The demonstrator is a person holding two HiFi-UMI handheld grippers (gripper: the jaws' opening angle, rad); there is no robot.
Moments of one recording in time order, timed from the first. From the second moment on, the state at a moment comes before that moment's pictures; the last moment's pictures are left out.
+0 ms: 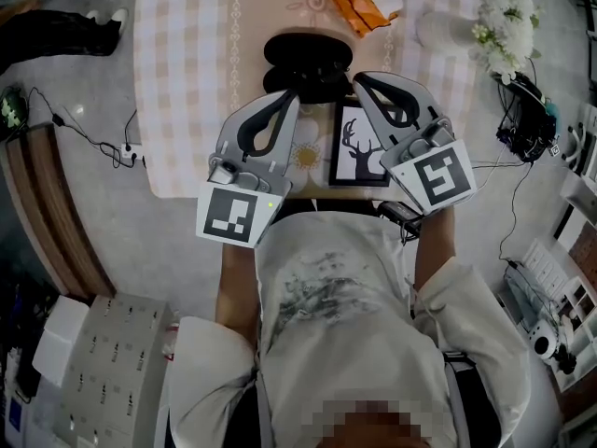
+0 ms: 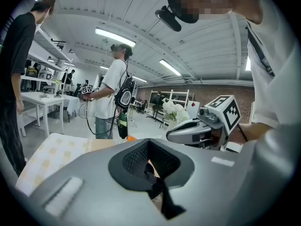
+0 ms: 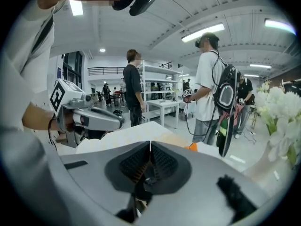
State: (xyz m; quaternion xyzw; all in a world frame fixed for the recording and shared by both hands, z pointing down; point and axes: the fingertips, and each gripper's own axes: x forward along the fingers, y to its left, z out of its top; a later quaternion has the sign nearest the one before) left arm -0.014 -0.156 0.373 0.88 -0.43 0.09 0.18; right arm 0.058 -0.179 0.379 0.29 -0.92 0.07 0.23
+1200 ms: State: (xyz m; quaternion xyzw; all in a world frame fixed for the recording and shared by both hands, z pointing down) left arm -0.017 -0.162 0.448 0.87 -0.43 0.14 0.21; right arm 0.024 -0.178 0.474 0.19 -0.92 0.02 0.34
